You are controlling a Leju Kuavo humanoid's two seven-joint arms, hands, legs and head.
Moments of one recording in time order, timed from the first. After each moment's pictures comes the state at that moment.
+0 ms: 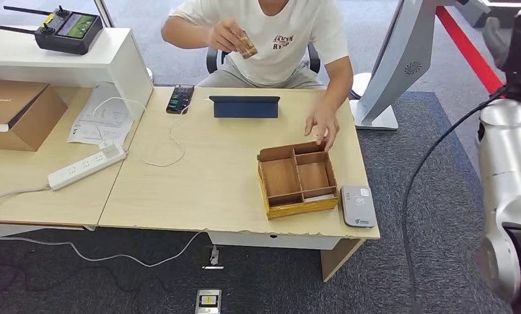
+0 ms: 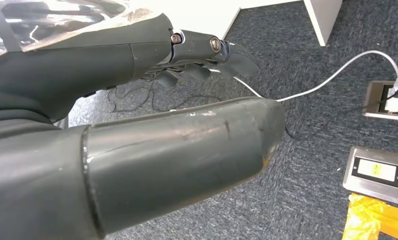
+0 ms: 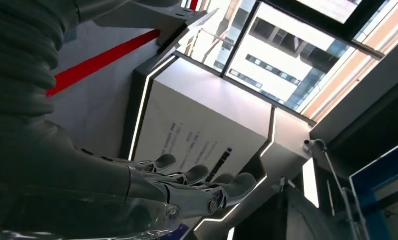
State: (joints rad) left arm -0.10 0.15 -0.31 -0.20 -1.06 0.41 -0.21; right arm -1.08 -0.43 0.12 -0.54 0.14 -0.65 -0.50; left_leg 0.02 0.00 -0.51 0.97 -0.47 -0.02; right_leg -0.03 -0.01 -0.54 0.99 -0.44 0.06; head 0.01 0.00
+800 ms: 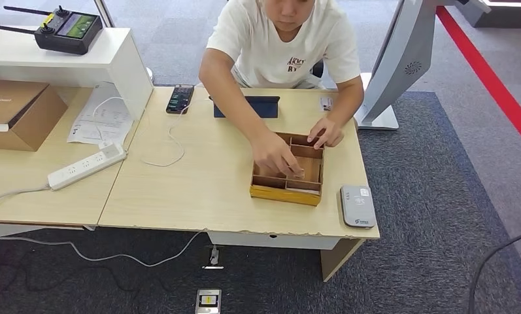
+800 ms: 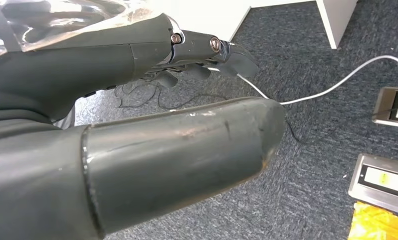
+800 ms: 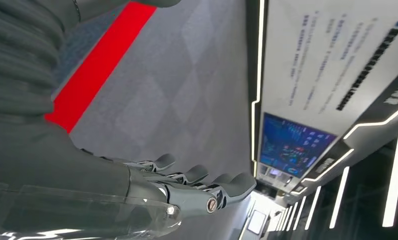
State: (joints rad) left arm -0.10 0.15 -0.29 -0.20 -1.05 0.41 -0.20; right arm -0.58 -0.69 -0.40 -0.48 -0.15 -0.69 -0.54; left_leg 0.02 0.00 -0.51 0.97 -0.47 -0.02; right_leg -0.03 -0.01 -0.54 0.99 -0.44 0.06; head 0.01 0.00
